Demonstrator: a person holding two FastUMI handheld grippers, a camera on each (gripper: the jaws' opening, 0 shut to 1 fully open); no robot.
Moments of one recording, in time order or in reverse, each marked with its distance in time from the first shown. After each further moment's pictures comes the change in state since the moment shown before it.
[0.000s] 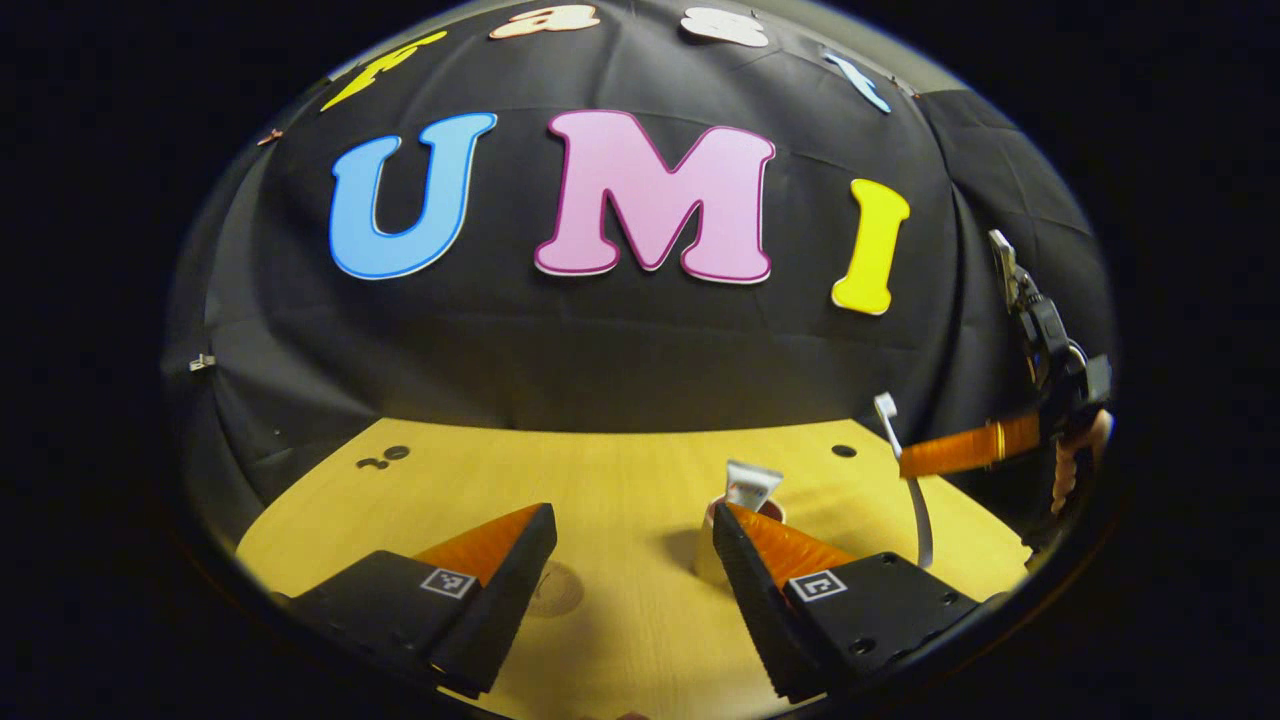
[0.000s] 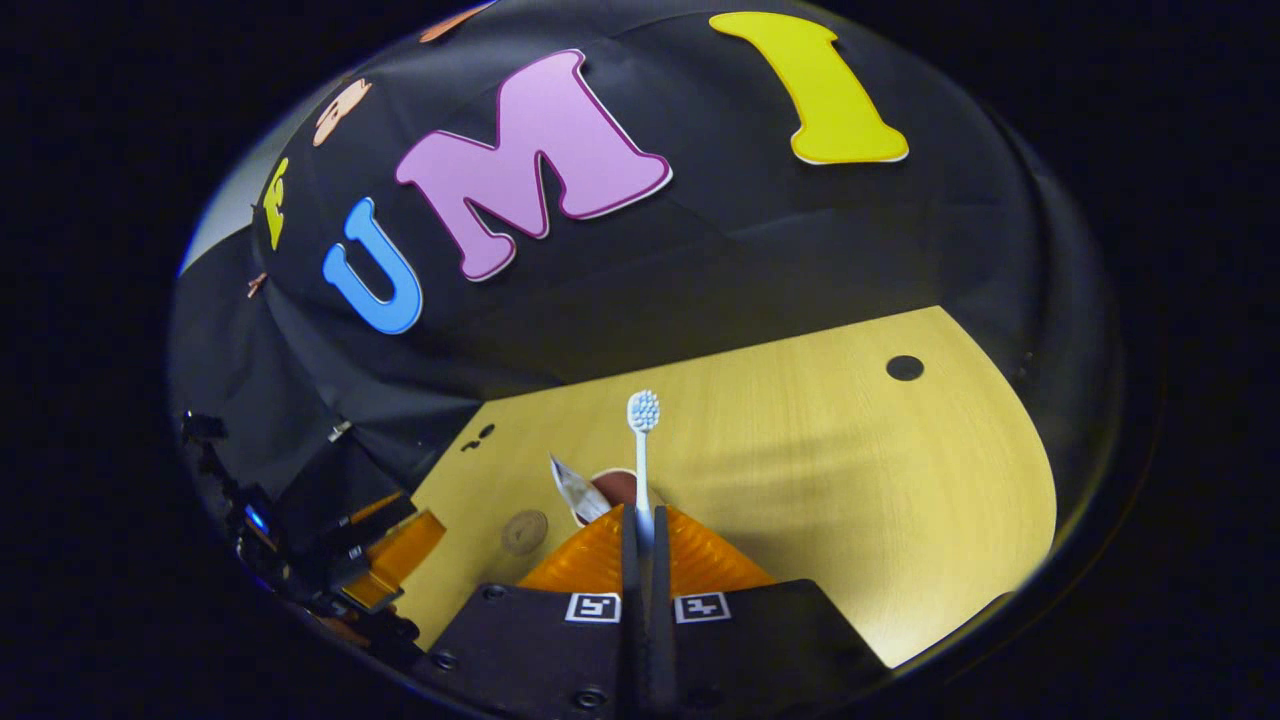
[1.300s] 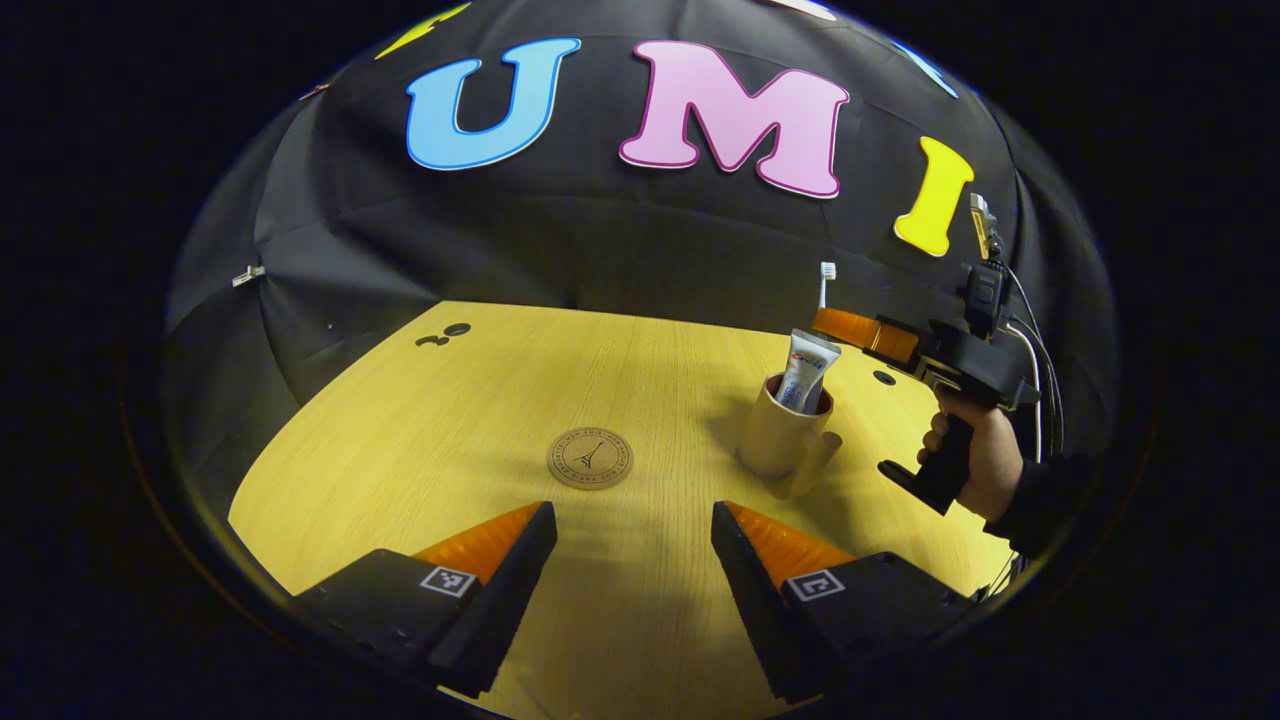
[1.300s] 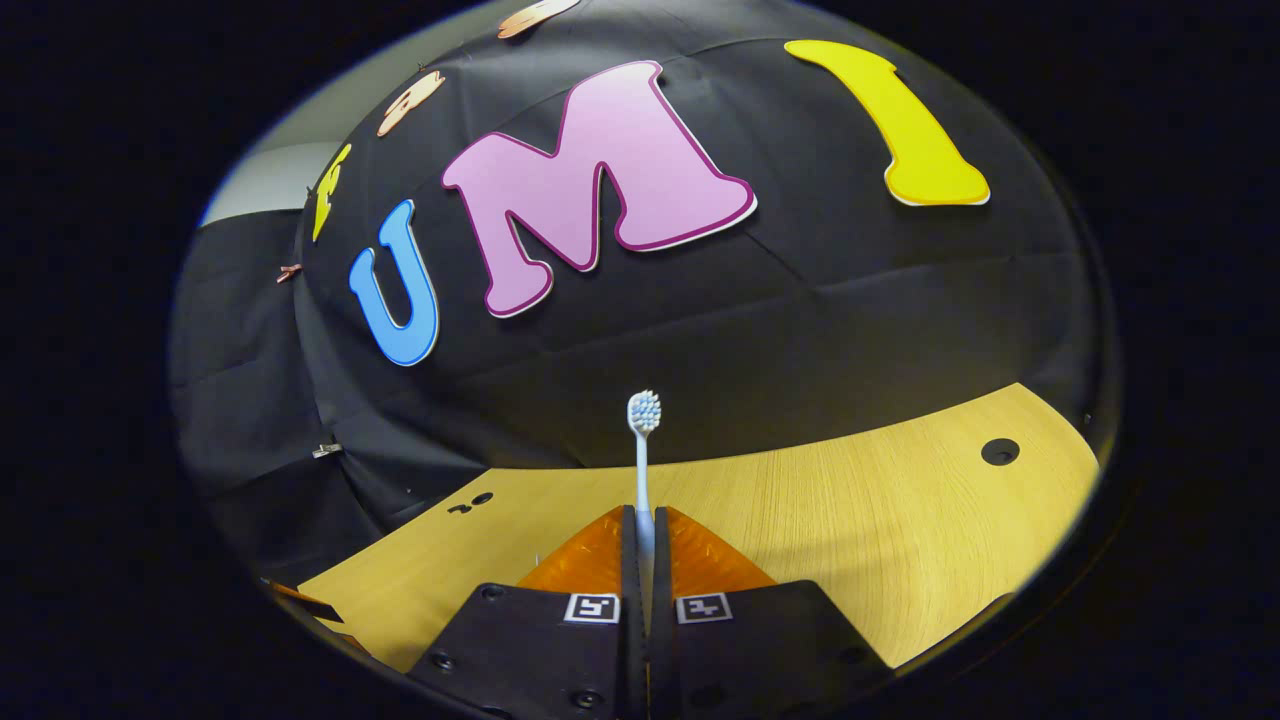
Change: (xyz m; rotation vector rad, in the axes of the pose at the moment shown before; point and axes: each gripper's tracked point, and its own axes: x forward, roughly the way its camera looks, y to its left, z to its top) left arm -0.045 0.025 -0.075 -0.095 0.257 0.110; right arm 0.120 0.025 0.011 -0.149 -0.298 0.074
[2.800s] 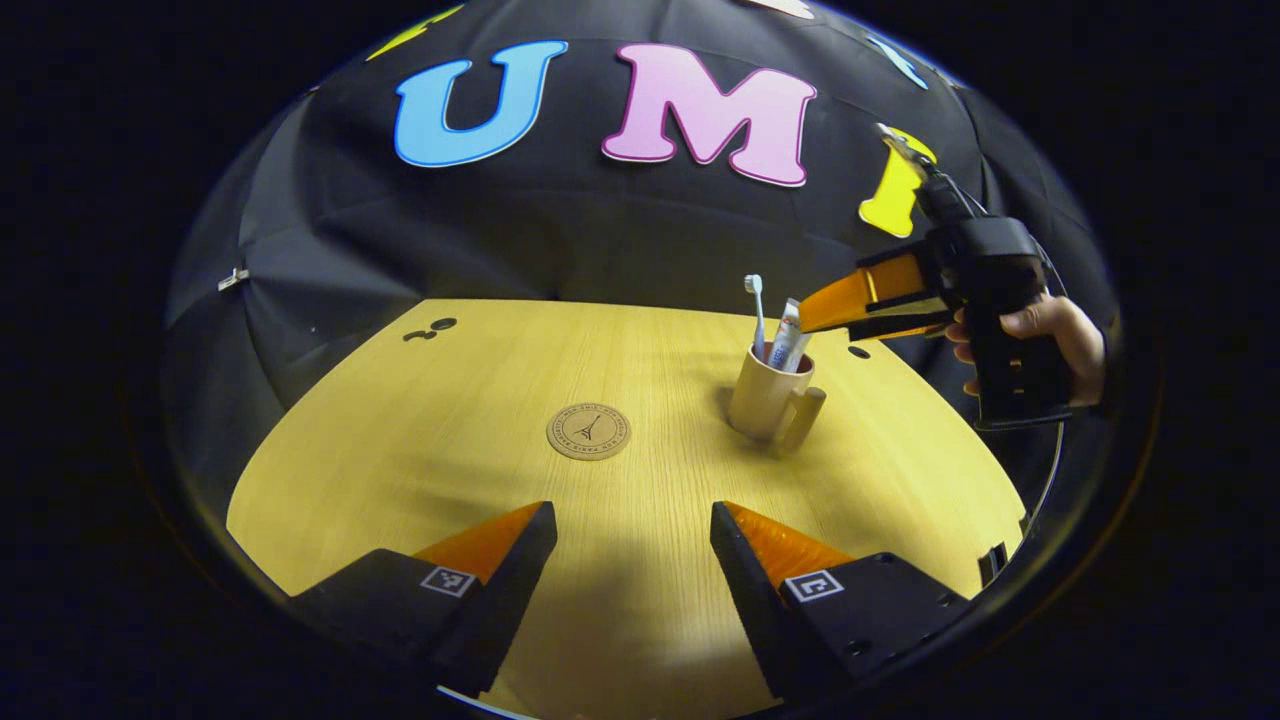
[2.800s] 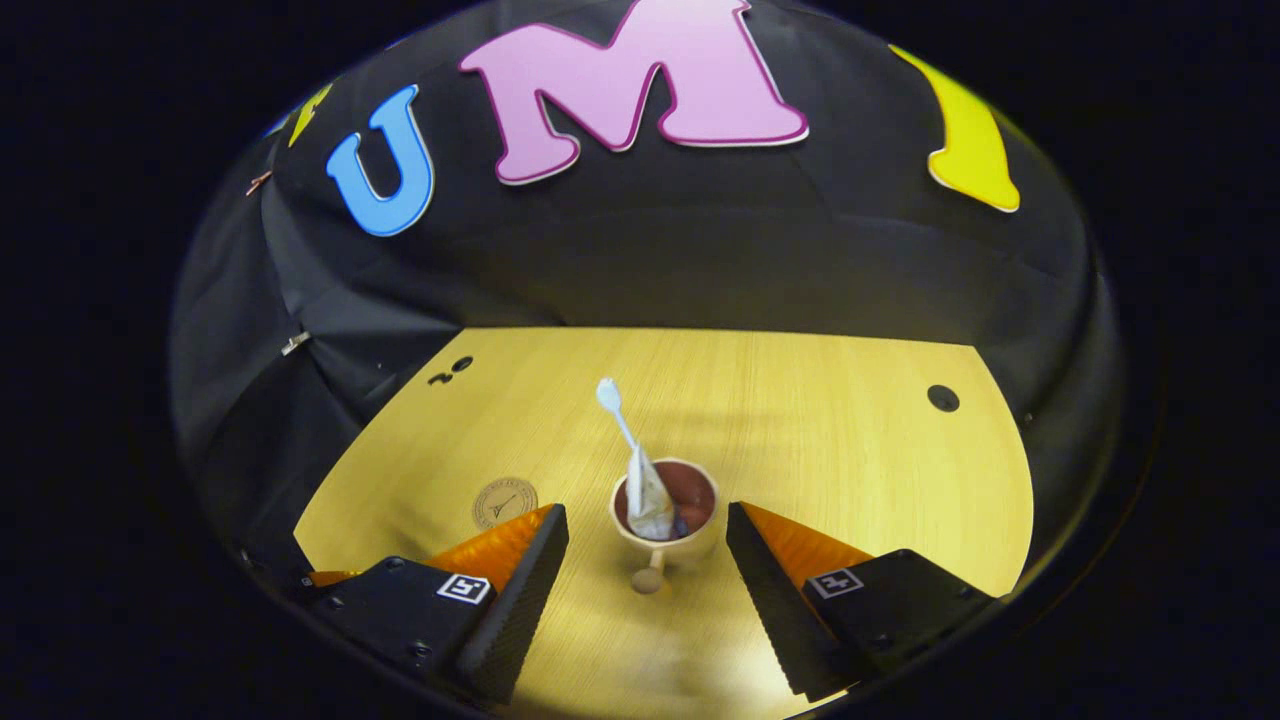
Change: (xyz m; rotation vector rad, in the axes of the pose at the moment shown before) left arm -0.020 0.012 -0.033 0.053 0.001 -0.099; right arm -0.067 0.047 -0.041 -0.107 0.519 -0.155
